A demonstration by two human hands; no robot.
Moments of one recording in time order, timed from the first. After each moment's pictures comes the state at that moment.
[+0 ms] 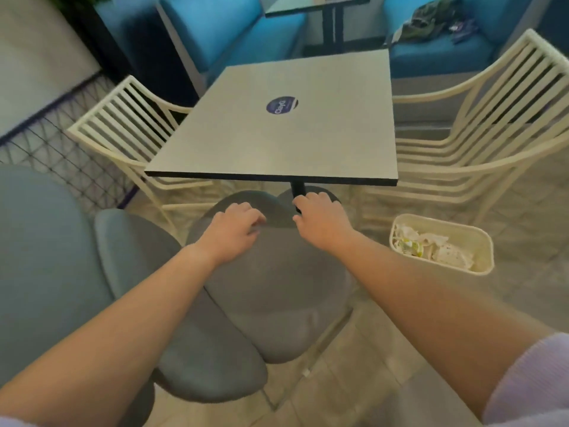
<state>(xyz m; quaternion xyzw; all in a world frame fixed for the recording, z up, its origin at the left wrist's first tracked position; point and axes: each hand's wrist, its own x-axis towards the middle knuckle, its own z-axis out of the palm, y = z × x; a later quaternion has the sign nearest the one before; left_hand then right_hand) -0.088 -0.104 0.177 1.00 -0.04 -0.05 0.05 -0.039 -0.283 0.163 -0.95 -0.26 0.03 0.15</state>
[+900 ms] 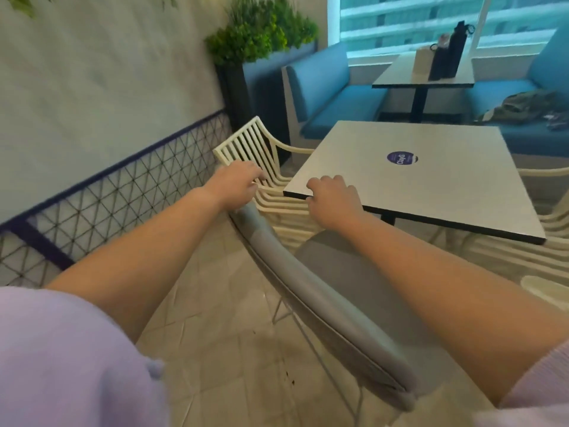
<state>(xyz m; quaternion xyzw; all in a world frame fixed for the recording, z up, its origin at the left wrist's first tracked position) -0.237 0.224 0.347 1.00 0.03 0.09 -0.01 -0.190 0.032 0.315 -0.94 -0.32 -0.06 0.14</state>
